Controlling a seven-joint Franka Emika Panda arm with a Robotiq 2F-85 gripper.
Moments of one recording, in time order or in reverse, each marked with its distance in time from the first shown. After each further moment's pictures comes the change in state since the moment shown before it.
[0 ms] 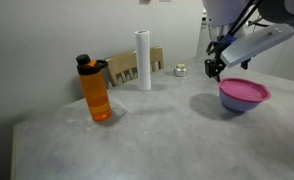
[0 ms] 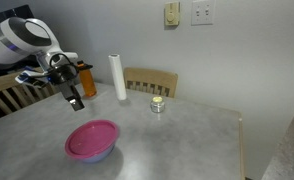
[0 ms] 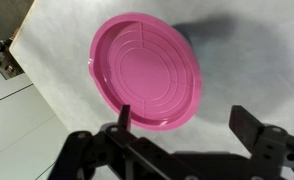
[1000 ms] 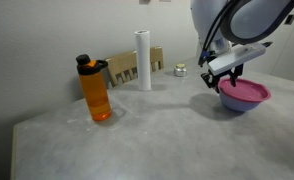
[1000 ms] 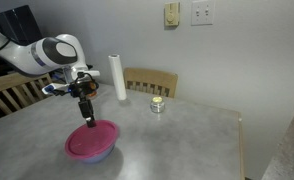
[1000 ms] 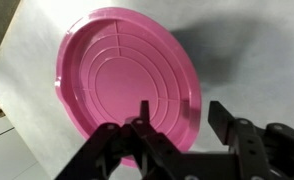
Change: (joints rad) arm -0.048 0.195 -0.059 0.131 0.193 0.031 -0.133
